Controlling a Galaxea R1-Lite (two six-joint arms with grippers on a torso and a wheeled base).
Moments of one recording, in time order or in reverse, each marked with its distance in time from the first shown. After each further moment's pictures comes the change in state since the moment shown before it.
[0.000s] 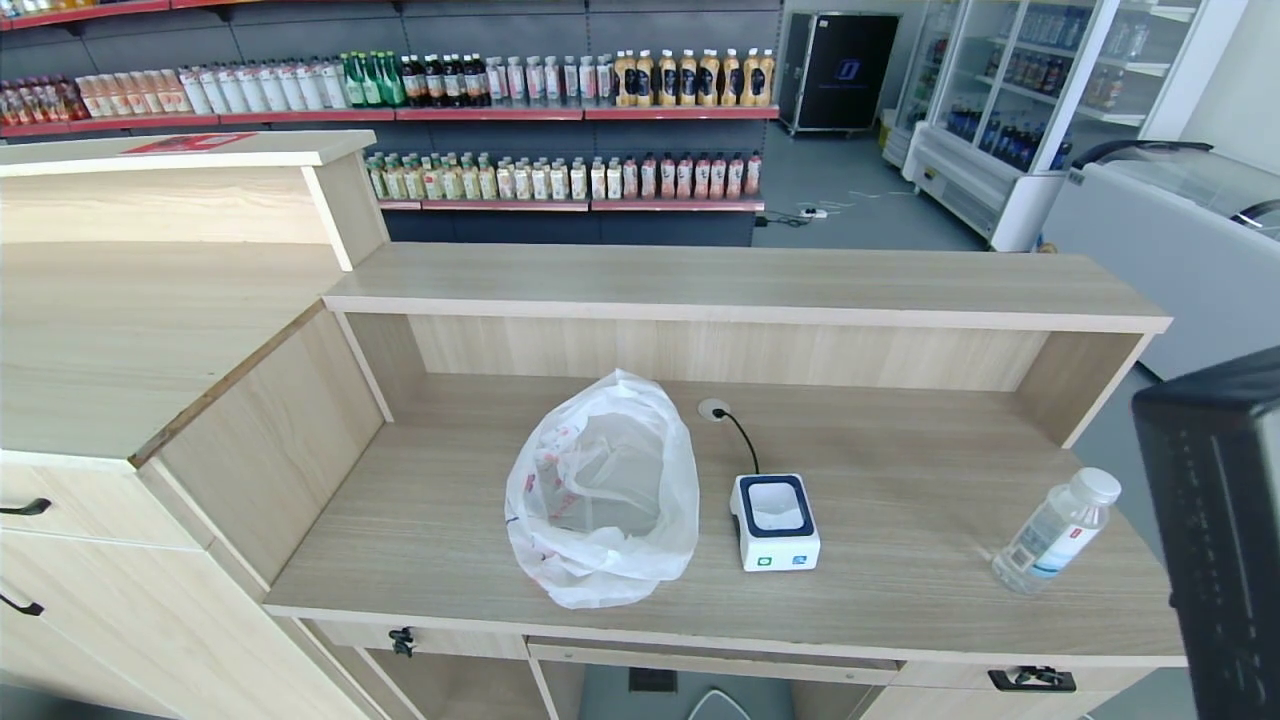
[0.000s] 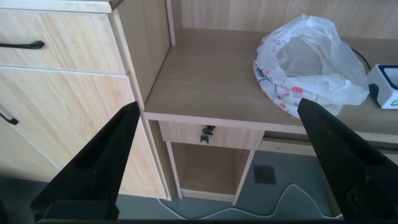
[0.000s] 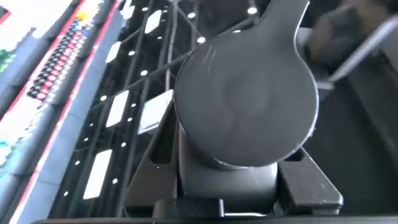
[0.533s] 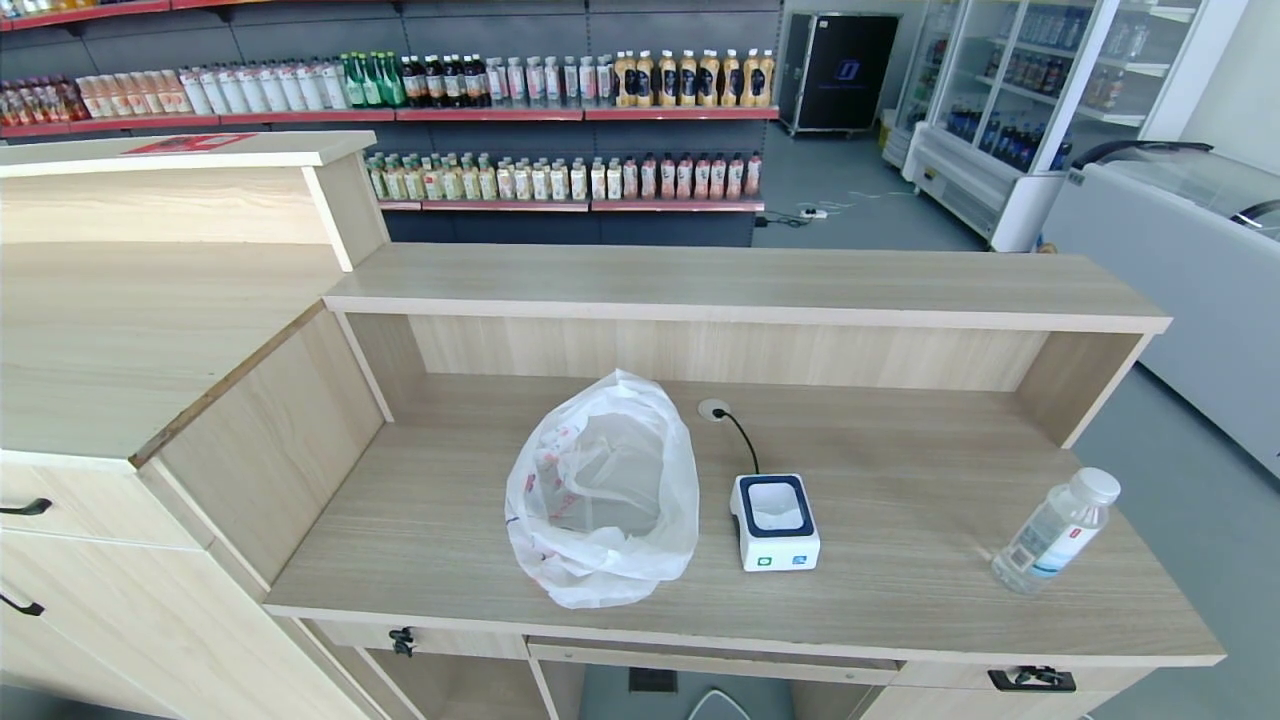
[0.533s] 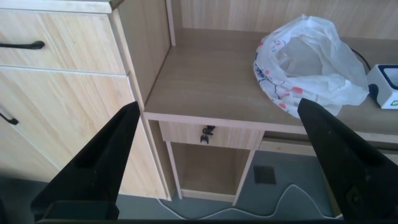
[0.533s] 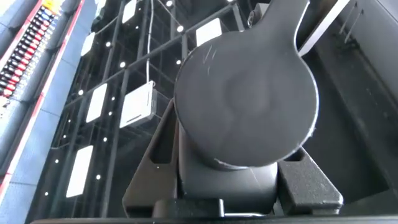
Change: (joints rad) left arm 0.000 0.000 0.000 0.000 0.000 0.000; right arm 0.083 -0.040 -0.059 -0.030 -0.021 0.050
